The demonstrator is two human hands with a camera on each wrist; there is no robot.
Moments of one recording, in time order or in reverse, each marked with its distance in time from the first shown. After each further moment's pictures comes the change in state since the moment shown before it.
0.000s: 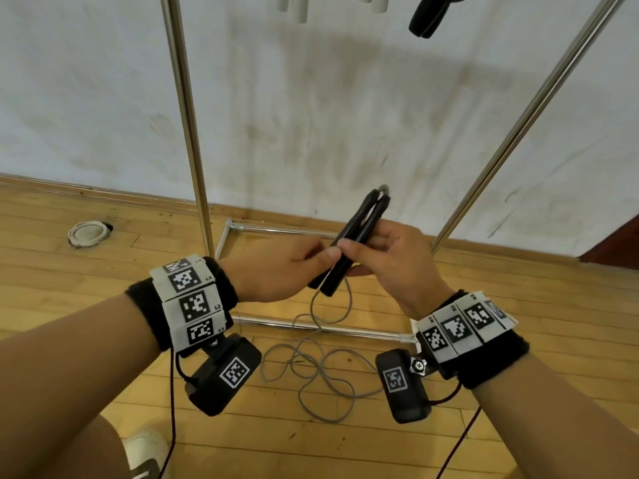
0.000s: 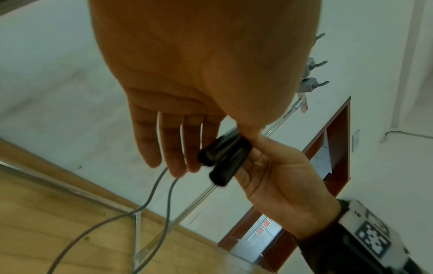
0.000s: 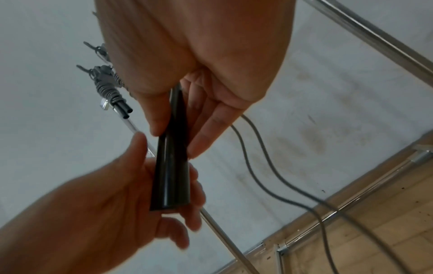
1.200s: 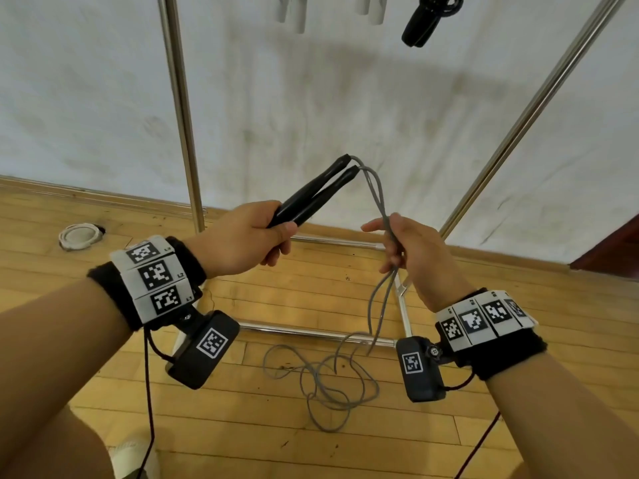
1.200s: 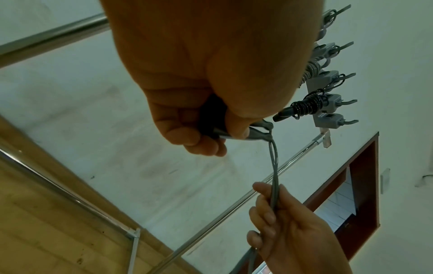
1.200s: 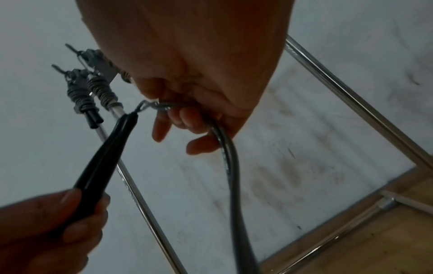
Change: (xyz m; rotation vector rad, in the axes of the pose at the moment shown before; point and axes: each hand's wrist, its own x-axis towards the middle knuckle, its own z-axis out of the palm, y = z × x) left_hand 0.001 -0.015 -0.037 -0.220 0.197 -0.076; right_hand 0.012 -0.004 -0.041 -0.163 0.013 0.000
